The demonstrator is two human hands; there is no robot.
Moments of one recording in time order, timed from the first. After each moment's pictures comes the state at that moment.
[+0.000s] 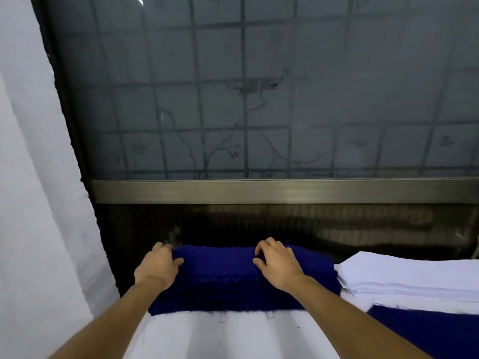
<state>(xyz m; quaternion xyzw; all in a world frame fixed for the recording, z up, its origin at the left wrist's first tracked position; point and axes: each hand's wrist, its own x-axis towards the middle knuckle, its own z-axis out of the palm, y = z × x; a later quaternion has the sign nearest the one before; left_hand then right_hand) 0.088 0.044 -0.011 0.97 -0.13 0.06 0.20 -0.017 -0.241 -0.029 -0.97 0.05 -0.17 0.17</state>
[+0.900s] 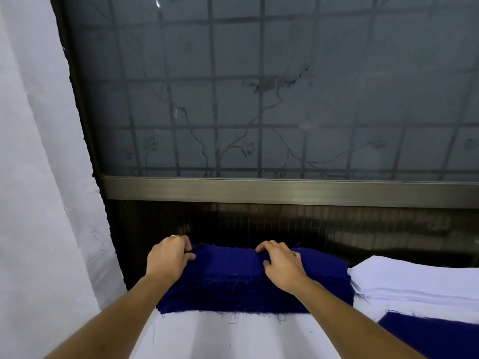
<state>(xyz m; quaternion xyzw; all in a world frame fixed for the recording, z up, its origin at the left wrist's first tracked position) 0.099 0.045 -0.006 0.95 -0.21 0.14 0.19 -0.007 -0.225 -0.029 -0.96 0.07 -0.14 0.22</state>
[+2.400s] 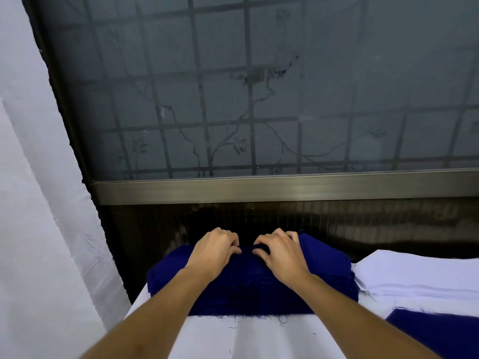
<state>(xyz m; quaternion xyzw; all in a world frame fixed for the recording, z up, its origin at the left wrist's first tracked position) 0.081 -0.049 0.012 0.90 -0.39 0.16 0.13 0.009 -0.237 -0.030 -0.95 0.01 -0.29 0.14</state>
